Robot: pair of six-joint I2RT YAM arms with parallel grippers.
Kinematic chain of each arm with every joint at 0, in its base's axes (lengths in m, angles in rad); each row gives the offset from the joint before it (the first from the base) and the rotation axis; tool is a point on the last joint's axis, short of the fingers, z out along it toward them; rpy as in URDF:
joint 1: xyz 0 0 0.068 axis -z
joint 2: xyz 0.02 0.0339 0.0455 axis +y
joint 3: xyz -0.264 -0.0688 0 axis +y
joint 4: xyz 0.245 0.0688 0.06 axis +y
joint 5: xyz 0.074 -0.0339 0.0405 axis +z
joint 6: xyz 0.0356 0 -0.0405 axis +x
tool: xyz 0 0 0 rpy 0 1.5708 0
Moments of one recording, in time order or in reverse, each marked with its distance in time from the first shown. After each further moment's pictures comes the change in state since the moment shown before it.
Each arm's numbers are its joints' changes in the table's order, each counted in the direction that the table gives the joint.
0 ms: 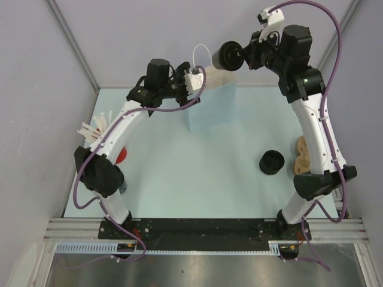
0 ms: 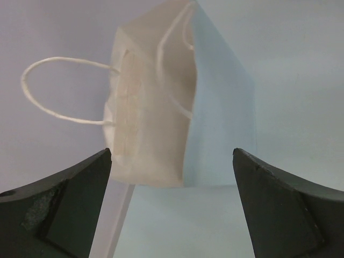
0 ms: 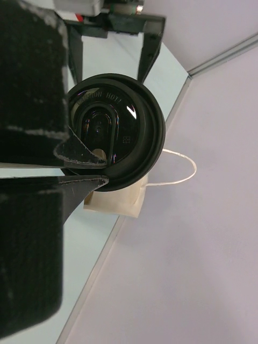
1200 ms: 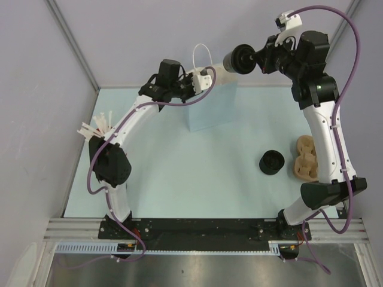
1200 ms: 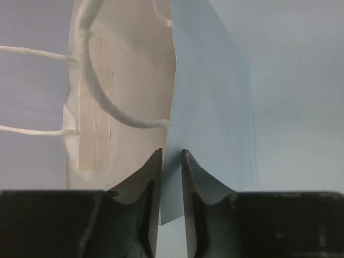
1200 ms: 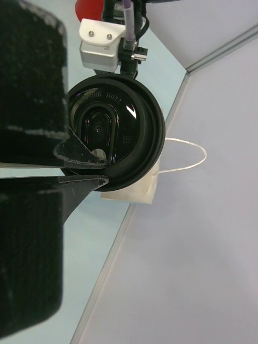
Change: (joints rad) left arm 0.023 0.169 -0.100 0.075 0.034 0.047; right arm 0.101 -0.117 0.148 -0.048 0.078 0.031
